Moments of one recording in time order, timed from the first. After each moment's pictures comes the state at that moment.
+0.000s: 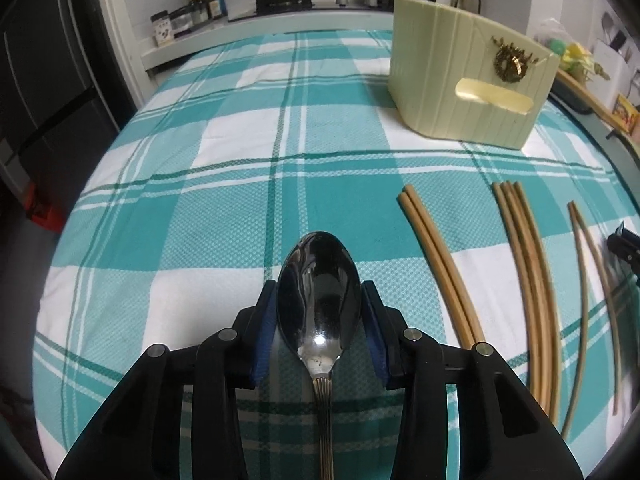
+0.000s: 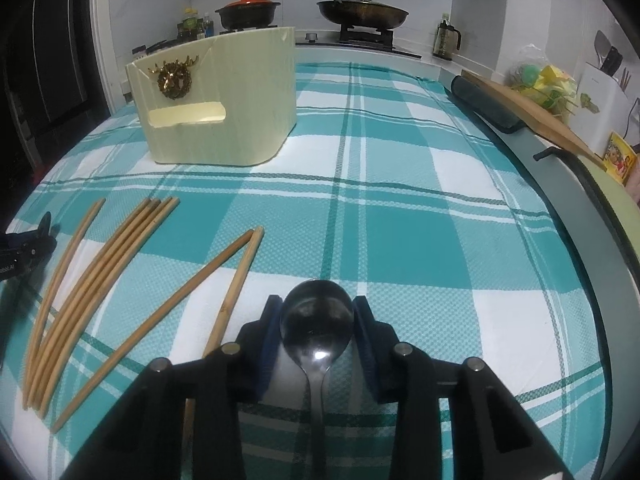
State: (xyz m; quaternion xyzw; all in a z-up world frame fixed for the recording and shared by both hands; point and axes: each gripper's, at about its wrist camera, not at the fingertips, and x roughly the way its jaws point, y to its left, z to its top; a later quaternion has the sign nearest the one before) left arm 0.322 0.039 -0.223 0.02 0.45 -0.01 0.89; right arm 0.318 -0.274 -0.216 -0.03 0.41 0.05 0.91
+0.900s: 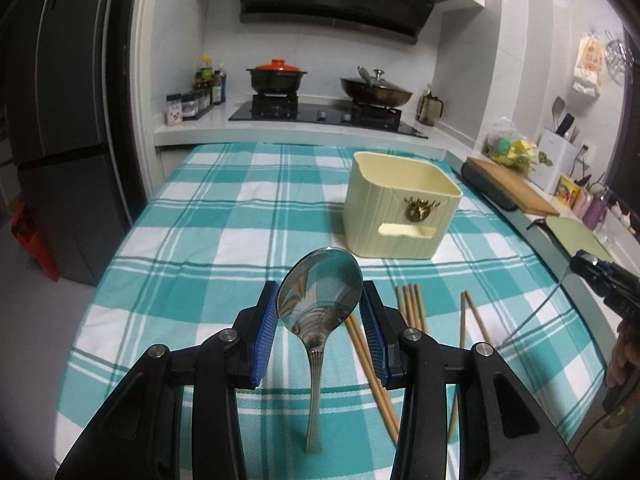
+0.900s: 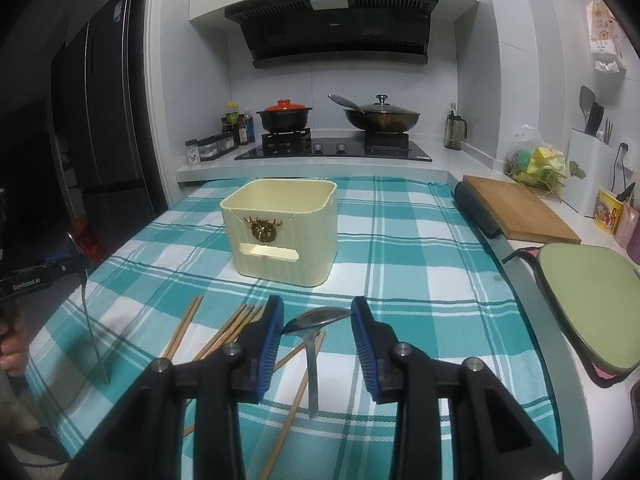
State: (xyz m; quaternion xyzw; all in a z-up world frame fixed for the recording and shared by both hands) left arm 0.243 0.054 -0.099 -0.05 0.31 -0.06 0.95; right arm 0.237 -0.267 -0.089 -0.01 0.26 0.10 0.96
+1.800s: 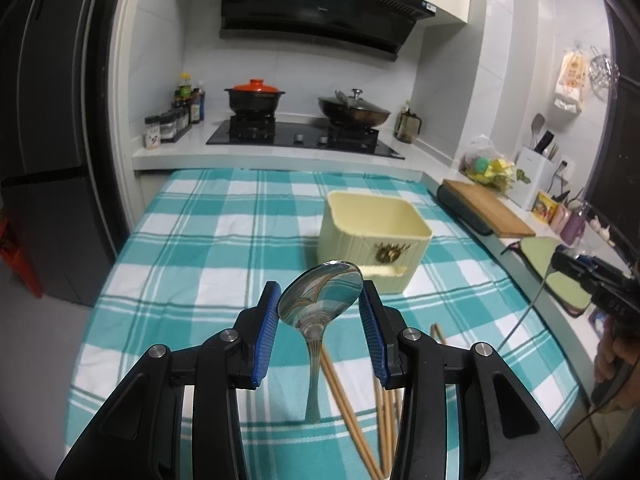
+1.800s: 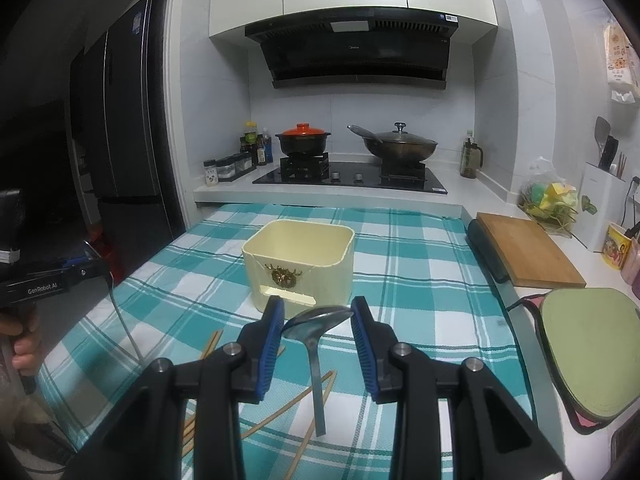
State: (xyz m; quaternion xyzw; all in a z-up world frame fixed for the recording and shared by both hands) left arm 0.265 0.052 -0.042 -0.06 0.29 -0.11 0.95; right arm 0.247 -0.259 -0.036 -0.02 0.24 0.14 0.96
